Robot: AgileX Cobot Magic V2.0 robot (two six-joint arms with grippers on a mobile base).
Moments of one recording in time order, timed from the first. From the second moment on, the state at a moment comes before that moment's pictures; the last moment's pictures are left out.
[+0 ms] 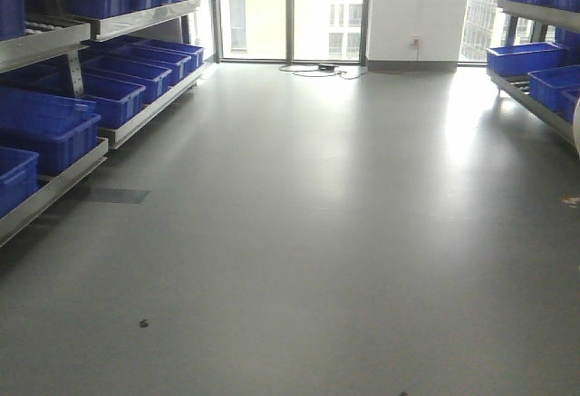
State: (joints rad) left arm -0.14 -0.01 0.01 0.00 0.13 0.02; right arm -0.05 0.50 -0.58 0.06 0.75 -0.02
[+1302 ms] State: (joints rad) left arm -0.14 -0.01 0.01 0.00 0.13 0.02; right arm -0.05 0.50 -0.58 0.06 0.75 -0.02
